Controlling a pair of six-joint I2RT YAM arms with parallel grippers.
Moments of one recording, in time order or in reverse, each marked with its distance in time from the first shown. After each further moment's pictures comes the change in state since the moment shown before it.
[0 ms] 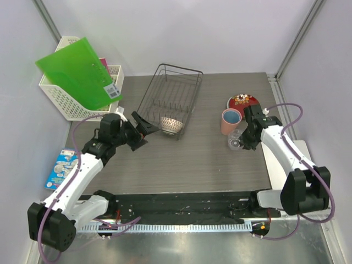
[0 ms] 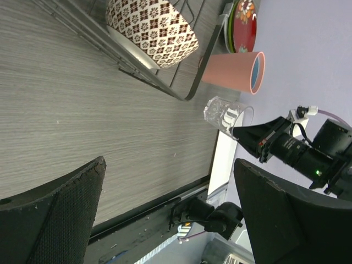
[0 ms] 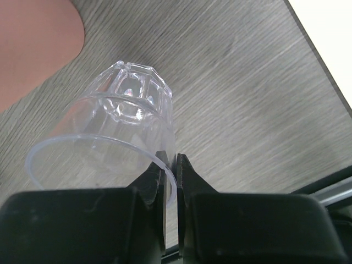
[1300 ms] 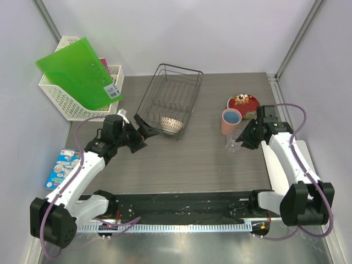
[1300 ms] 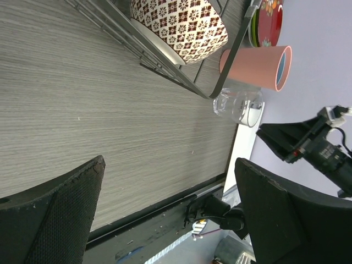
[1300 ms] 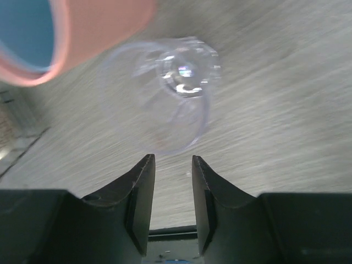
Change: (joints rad) left arm 0.000 0.035 -0.029 -0.012 -0.004 0.040; right arm -0.133 -0.066 -0.050 0.110 -0.282 -0.188
